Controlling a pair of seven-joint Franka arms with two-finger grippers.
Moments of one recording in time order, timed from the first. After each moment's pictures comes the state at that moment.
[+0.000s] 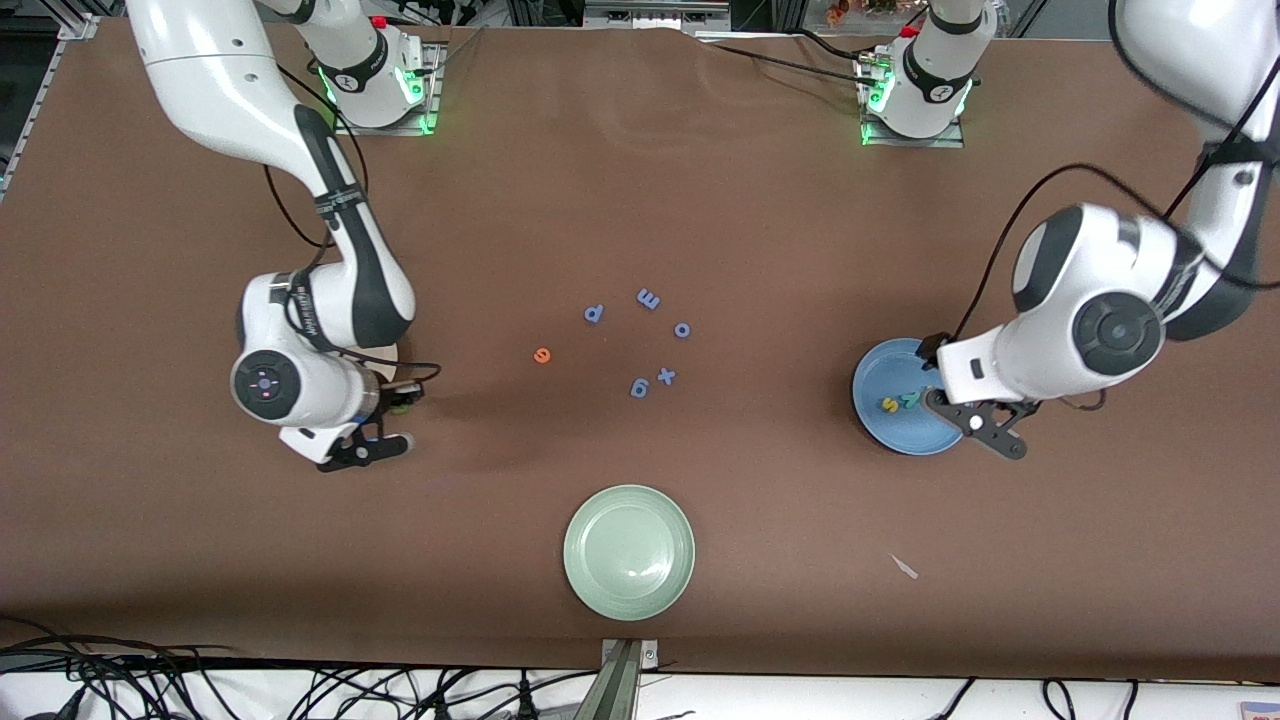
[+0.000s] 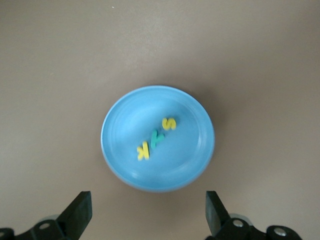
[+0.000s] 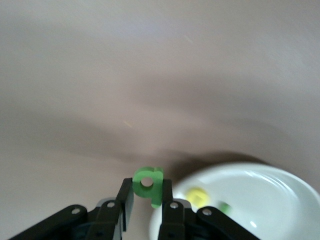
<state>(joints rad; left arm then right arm) 0.21 0.42 -0.46 -1.56 0.23 1.74 0.27 0.32 0.65 -0.16 -1.59 0.10 2.00 -0.14</state>
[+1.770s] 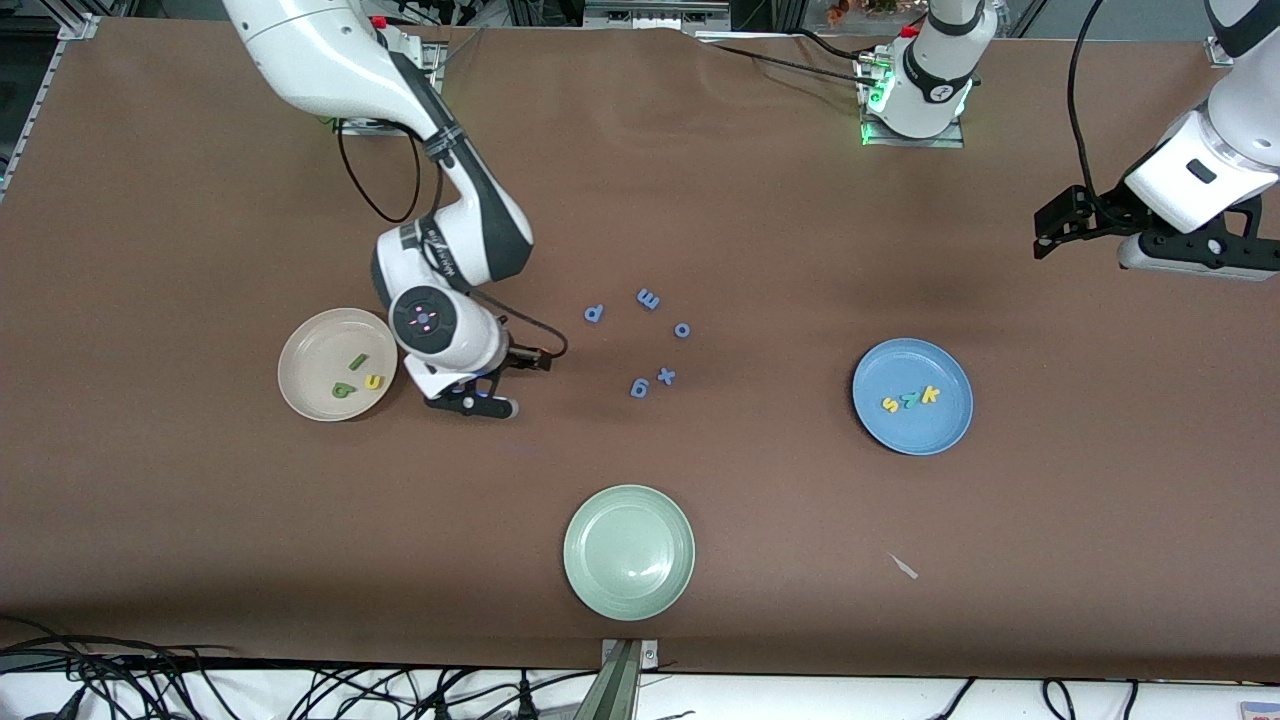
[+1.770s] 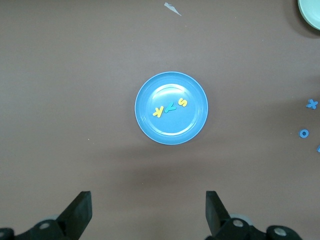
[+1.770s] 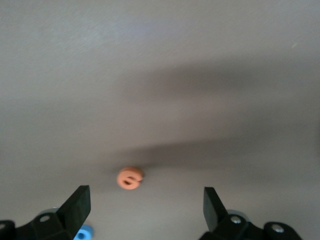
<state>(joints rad) 0.01 -0.07 -0.06 -1.78 -0.01 1.70 0.05 0.53 0.63 -0.03 -1.65 0.15 2.14 0.60</state>
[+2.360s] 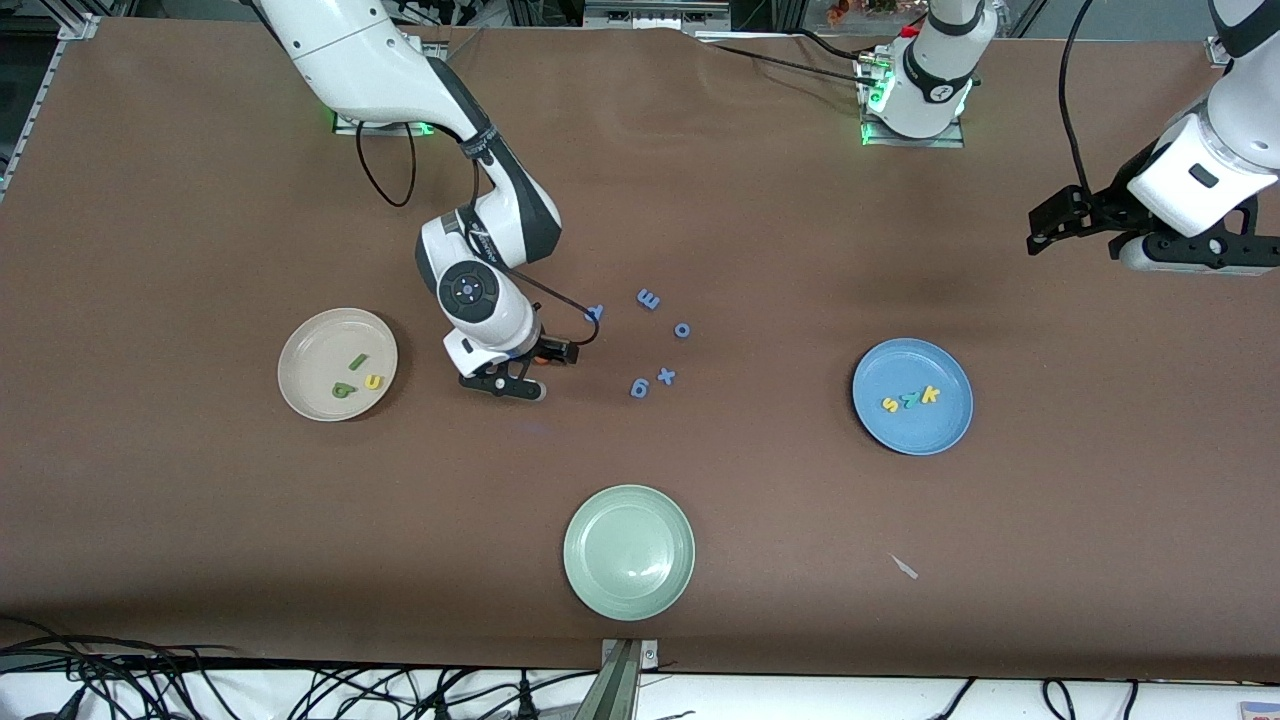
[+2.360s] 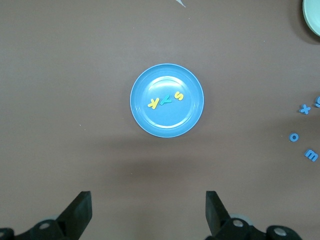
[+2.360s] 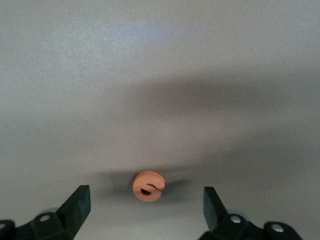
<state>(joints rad) 0.01 -0.07 -0.06 -1.78 -0.04 1.66 -0.04 0.58 0.65 -0.01 -1.78 0.15 2.37 0.64</state>
